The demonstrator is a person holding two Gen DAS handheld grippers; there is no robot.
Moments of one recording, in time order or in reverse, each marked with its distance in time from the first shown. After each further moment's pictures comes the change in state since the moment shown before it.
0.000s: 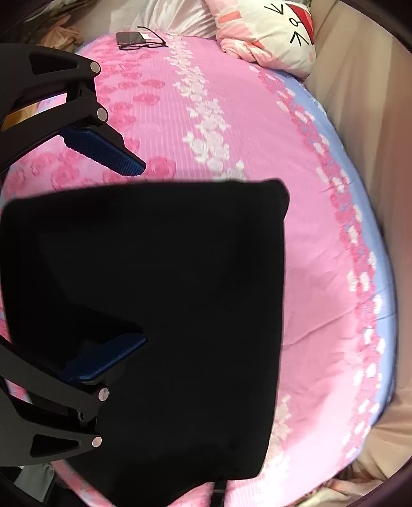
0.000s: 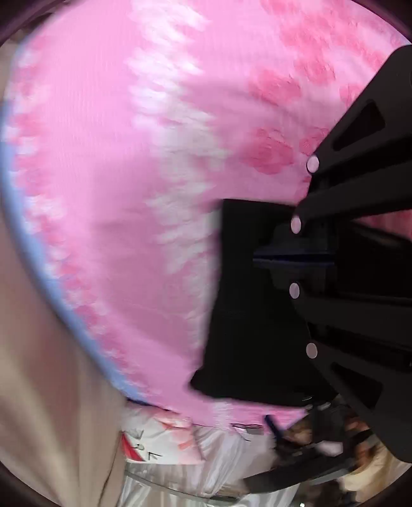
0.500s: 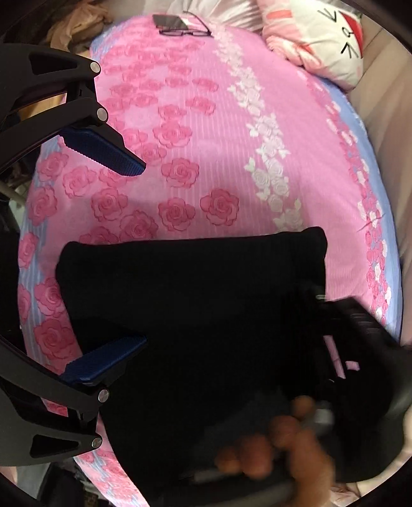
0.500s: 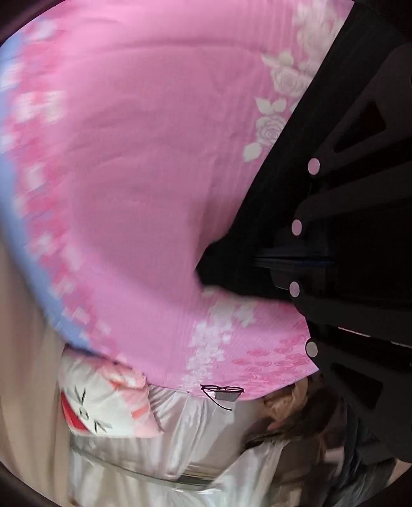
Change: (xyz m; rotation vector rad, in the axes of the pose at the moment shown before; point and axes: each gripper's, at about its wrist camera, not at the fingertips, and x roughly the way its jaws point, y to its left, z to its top) left arm 0.015 0.052 -0.046 -0.107 0.080 -0.098; right arm 0.152 0.153 0.035 -0.152 0.243 0.226
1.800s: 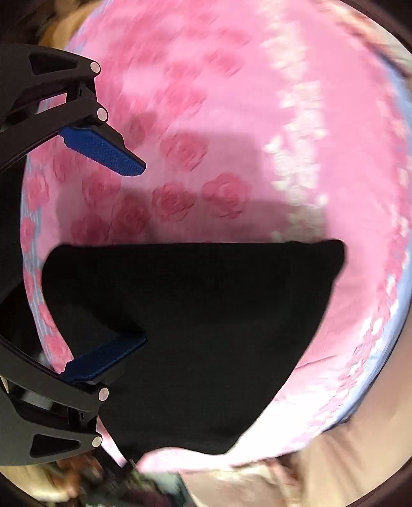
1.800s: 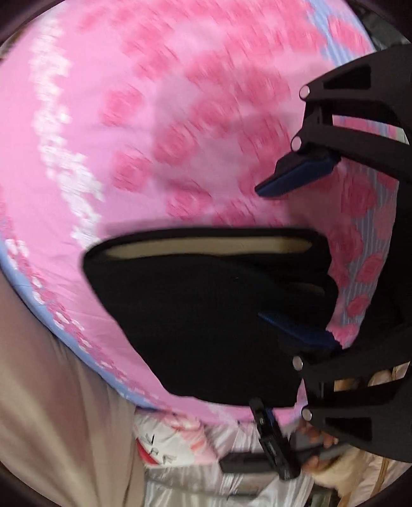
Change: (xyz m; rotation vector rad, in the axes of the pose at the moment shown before) left arm 0.027 0.058 0.032 -0.170 0.117 -0.357; right arm -0.156 -0.154 -0.235 0.389 -0.237 -0.147
